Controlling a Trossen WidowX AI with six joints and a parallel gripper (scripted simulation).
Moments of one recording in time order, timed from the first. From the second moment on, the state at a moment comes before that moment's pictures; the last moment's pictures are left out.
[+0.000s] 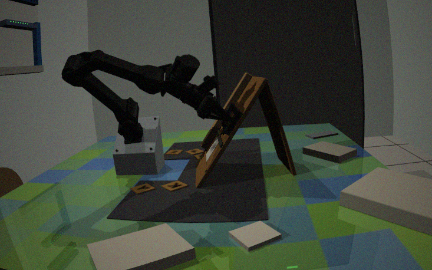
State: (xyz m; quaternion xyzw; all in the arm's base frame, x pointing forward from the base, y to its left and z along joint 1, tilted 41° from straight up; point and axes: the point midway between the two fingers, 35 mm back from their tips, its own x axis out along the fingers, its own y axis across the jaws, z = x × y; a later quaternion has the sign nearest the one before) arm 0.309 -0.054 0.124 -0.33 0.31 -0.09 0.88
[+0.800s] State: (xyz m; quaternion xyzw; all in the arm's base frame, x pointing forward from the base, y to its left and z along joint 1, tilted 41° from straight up) arm 0.309 -0.044 0.115 -0.33 0.31 -0.09 0.88
